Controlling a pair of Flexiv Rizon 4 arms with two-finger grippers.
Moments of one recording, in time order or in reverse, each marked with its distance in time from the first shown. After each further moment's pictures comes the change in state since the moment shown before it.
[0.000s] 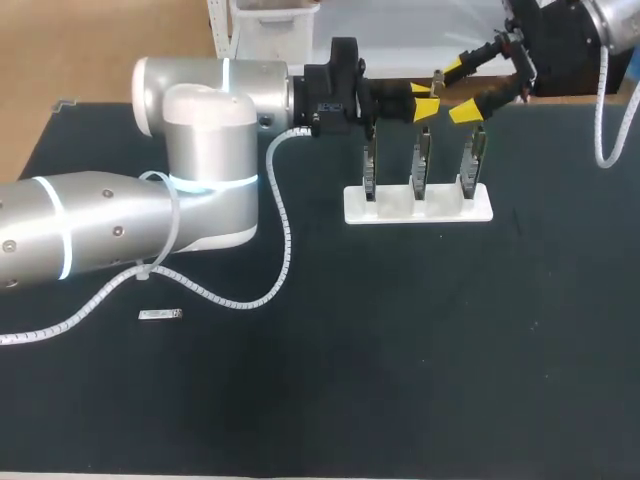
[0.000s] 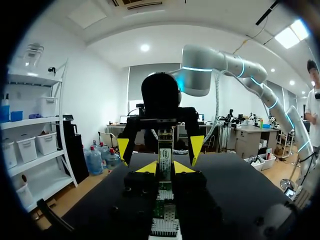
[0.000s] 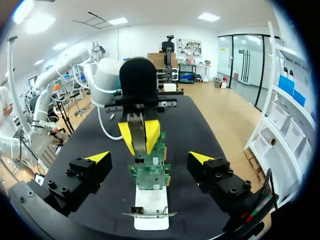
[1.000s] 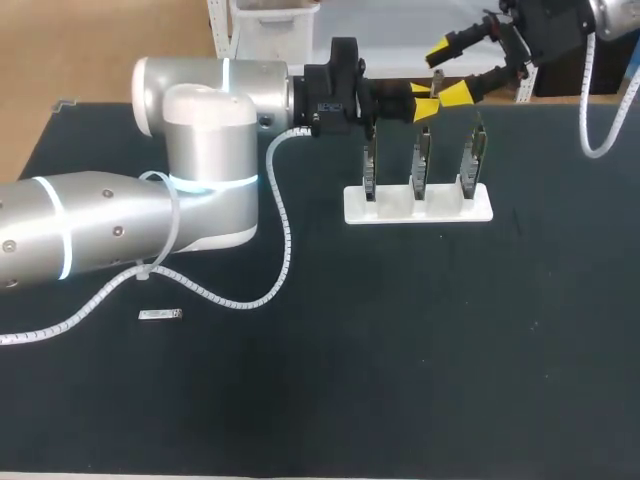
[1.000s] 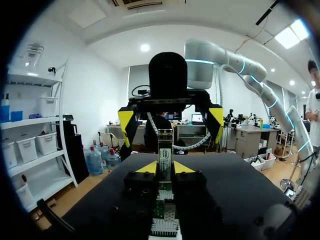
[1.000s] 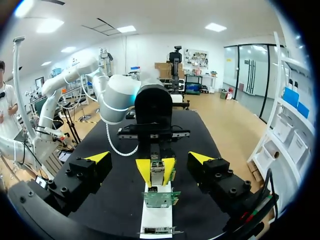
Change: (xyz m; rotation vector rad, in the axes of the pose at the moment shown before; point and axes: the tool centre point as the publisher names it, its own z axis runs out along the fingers) left arm 0.000 0.000 0.000 0.000 0.000 0.000; right arm -0.044 0.019 0.003 -0.047 -0.071 -0.043
